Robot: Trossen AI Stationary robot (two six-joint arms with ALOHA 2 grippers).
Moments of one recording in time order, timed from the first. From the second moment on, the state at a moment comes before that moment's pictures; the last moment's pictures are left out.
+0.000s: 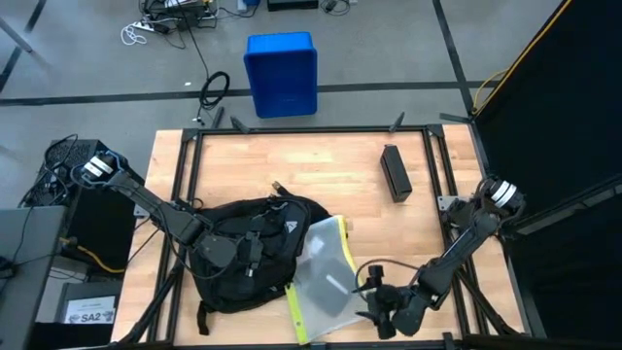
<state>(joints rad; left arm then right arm) -0.58 1.23 0.73 0.06 -0.43 -0.14 0.88 1.75 0.96 -0.04 0.62 0.50</state>
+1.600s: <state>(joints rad) -0.58 1.23 0.73 0.06 -0.43 -0.14 0.89 1.87 1.12 -0.15 0.79 0.29</state>
